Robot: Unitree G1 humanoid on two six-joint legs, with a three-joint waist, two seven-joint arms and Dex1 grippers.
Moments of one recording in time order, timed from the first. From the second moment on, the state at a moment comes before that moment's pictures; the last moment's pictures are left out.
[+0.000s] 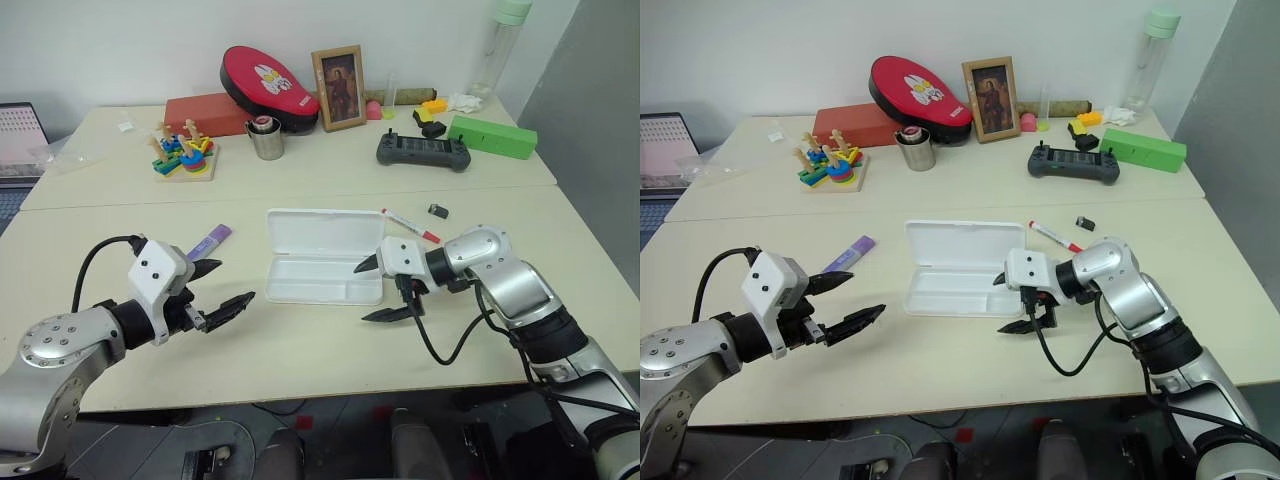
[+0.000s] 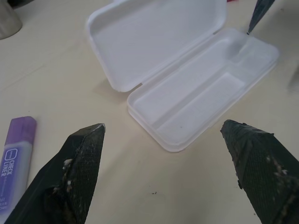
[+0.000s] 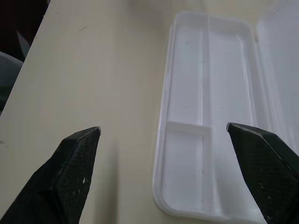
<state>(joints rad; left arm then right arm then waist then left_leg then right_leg) 0.08 0.85 0.36 -0.57 -0.55 0.67 -0.76 -0.70 -0.57 0.37 -0.02 0.03 0.36 1.33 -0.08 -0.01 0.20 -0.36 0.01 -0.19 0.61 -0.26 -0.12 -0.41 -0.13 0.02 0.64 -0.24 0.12</state>
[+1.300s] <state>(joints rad) -0.14 1.11 0.27 -0.73 -0.56 0.73 -0.84 -0.93 -0.44 0.05 0.74 0.06 0.47 0.72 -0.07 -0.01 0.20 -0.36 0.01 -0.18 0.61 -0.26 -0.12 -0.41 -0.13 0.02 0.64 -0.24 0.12</state>
